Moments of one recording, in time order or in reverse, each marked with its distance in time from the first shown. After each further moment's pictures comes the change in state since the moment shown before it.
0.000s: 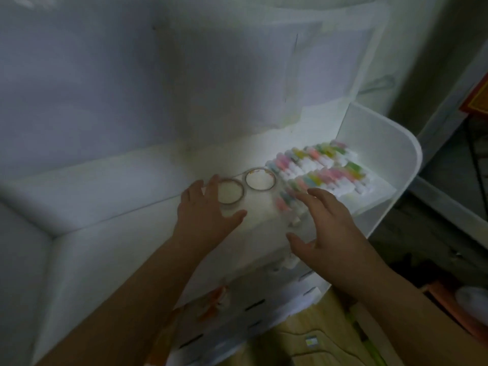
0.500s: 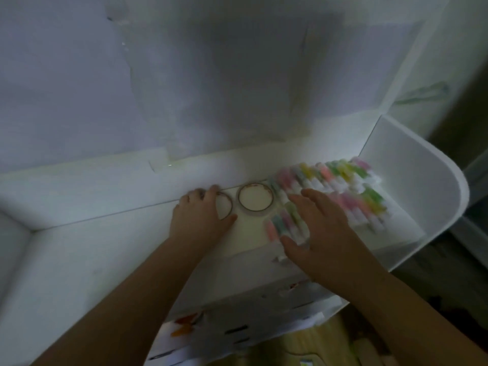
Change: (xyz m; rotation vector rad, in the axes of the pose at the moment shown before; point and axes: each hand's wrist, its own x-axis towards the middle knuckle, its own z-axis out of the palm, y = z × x) left_hand 0.061 0.018 0.046 0.226 0.017 -0.143; right_hand 0.089 0.072 -0.001 0.051 -0.031 -0.206
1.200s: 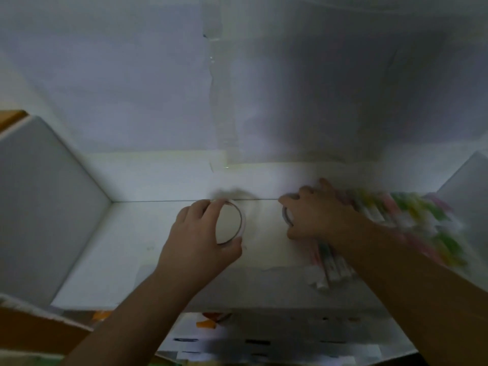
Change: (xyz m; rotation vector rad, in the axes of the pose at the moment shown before) left_hand -0.085 -0.027 -0.058 -0.098 0.205 -0.122; right_hand 0.139 -0.021 0.045 -0.635 -0.577 -0.277
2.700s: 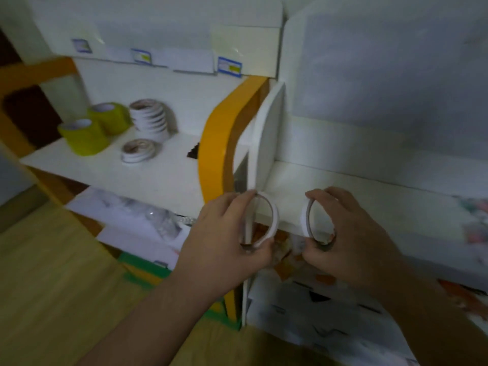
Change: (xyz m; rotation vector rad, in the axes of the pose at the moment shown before) left_hand -0.241 -0.207 -0.165 -0.108 0.228 -0.061; right_hand -0.152 -0.338 -0.046 0.542 0.536 -0.335
